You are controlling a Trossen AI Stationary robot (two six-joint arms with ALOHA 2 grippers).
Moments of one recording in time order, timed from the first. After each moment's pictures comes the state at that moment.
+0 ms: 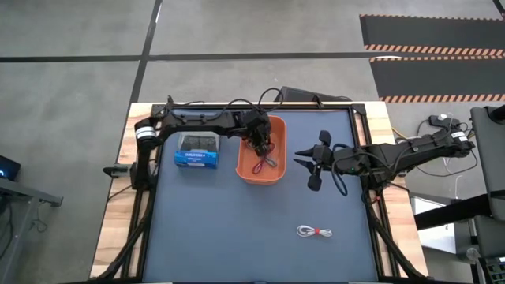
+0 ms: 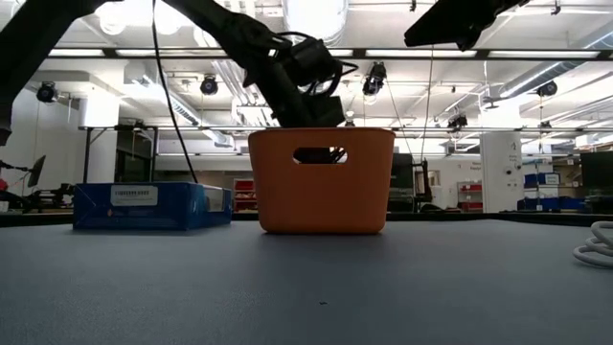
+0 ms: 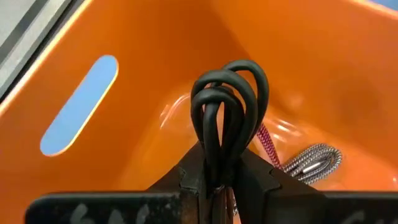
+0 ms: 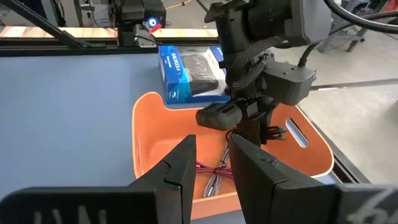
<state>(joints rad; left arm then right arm) 0.33 1.96 1.50 -0.43 -0.07 -0.06 0.20 1.01 0.79 -0.22 0.47 0.08</state>
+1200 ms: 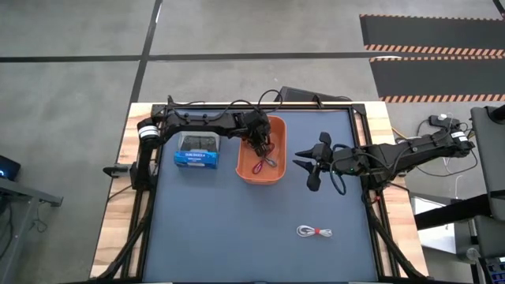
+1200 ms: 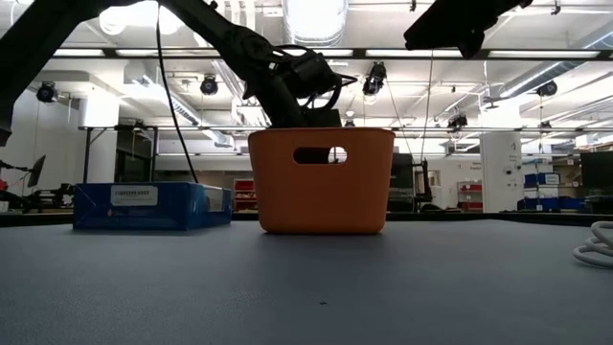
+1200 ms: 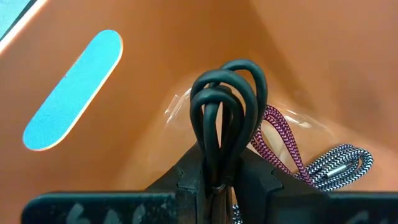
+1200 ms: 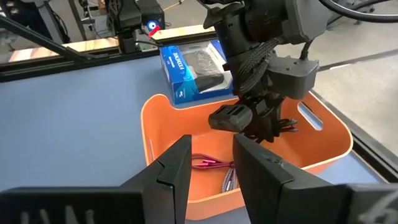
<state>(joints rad) 0.34 1.99 1.46 -0.38 -0.07 -0.07 0.20 1.01 0.79 -0.23 0.46 0.23</state>
